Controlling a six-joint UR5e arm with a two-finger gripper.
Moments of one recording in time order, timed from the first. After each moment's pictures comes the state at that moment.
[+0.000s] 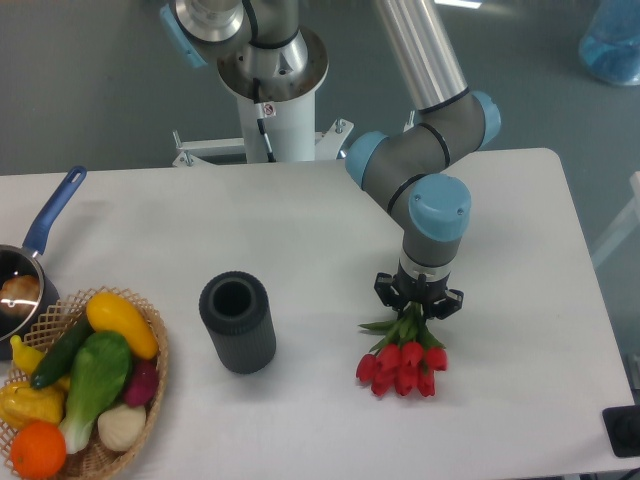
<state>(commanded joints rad) 2.62 -2.08 -1.76 -0.76 1.51 0.91</state>
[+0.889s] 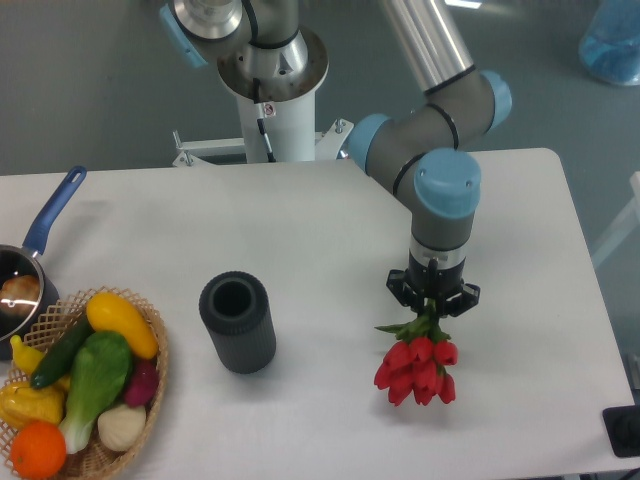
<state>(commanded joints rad) 2.61 -1.94 -1.65 -0.79 1.50 0.92</state>
